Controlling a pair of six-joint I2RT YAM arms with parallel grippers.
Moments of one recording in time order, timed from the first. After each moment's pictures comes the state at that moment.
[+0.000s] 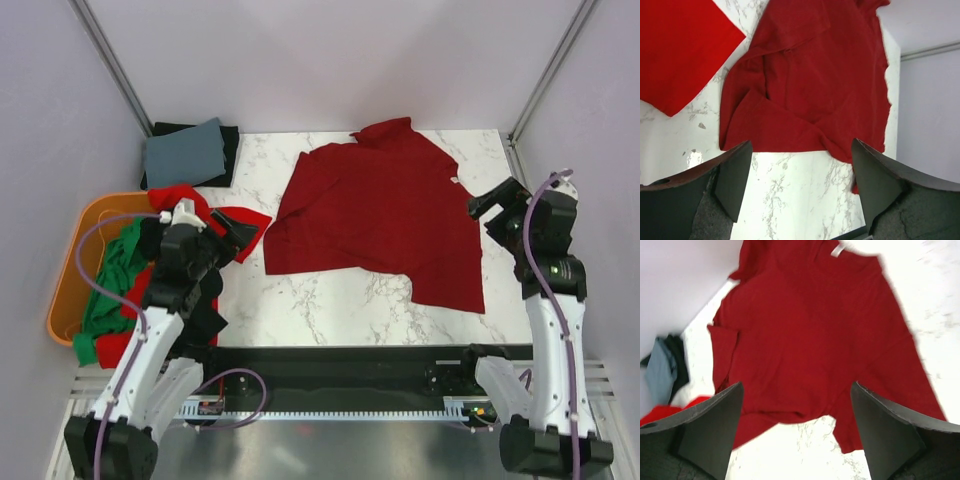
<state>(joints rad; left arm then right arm) -0.13 0.73 0.57 -0.24 0.16 -0.84 -0.16 0.83 1.03 -0.67 -0.05 0.66</state>
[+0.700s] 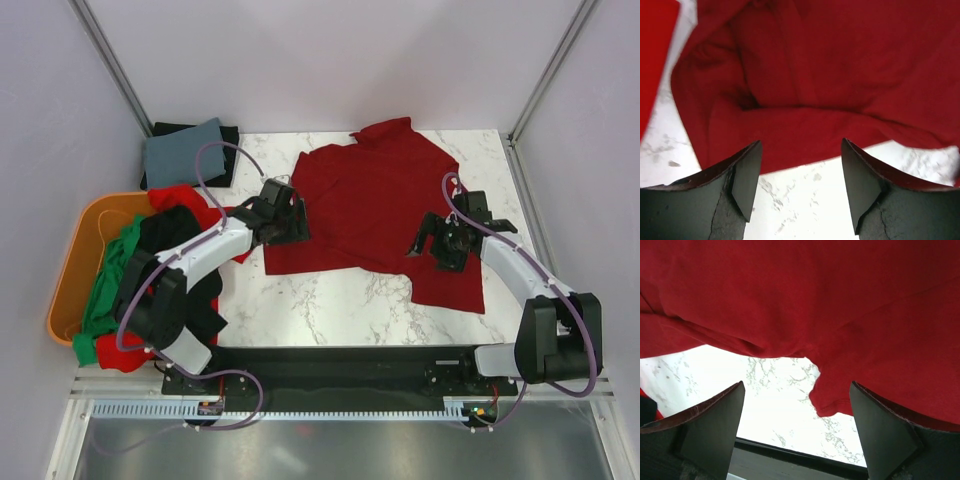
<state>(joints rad) -0.53 1.56 1.06 -0.38 -0.05 -0.57 0.08 1.35 0.88 -0.61 -0.27 0.50</state>
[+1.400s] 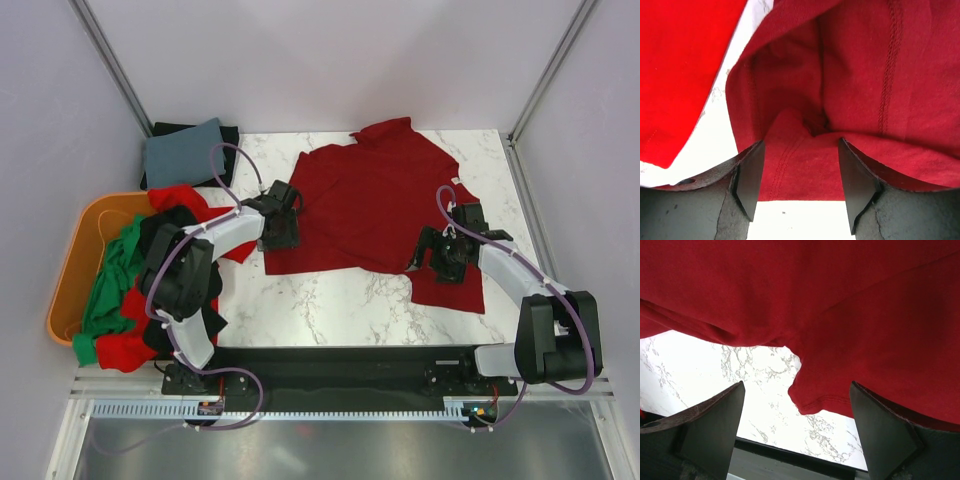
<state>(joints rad) -0.48 1.80 1.17 -0.52 -0.21 -0.56 0.08 1.35 0.77 -0.57 -0.29 0.44</state>
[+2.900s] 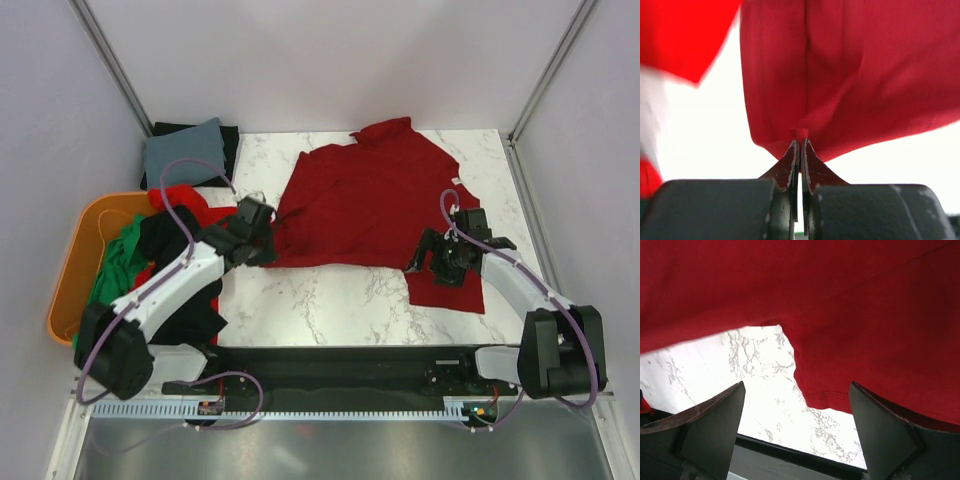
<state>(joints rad) -0.51 1.35 1.02 -0.63 -0.18 -0.60 0.08 1.30 0.72 -0.54 -0.31 0.46</state>
